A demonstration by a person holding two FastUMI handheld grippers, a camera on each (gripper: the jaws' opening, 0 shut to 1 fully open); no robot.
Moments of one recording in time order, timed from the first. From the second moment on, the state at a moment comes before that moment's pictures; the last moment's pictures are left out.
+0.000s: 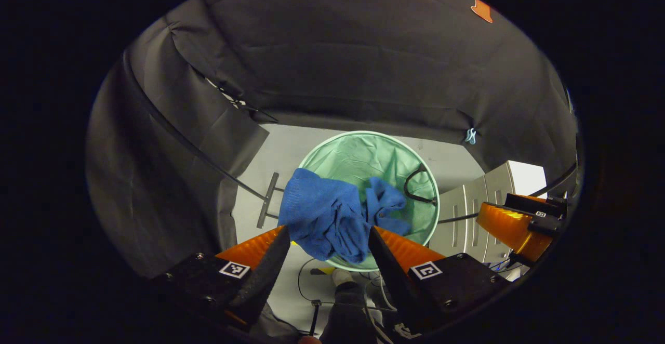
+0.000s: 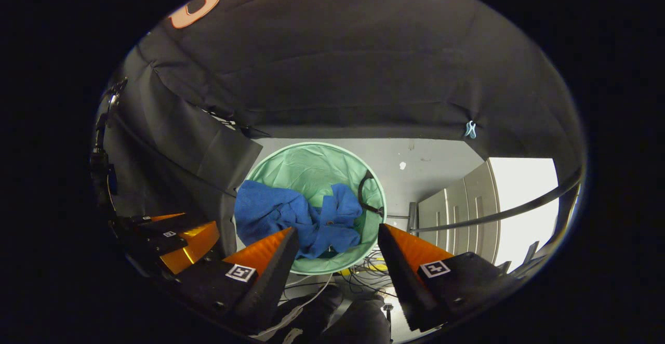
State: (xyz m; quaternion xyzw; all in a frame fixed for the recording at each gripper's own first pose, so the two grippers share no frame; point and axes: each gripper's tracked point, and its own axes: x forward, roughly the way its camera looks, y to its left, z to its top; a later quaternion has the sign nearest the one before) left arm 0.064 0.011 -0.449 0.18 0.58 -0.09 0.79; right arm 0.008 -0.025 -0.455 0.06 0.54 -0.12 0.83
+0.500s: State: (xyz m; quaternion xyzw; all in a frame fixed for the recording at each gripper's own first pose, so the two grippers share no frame) left arm 0.068 -0.009 -0.419 0.18 0.53 -0.10 0.82; right arm -0.010 -0.039 -0.399 0.06 0.49 -0.12 0.86
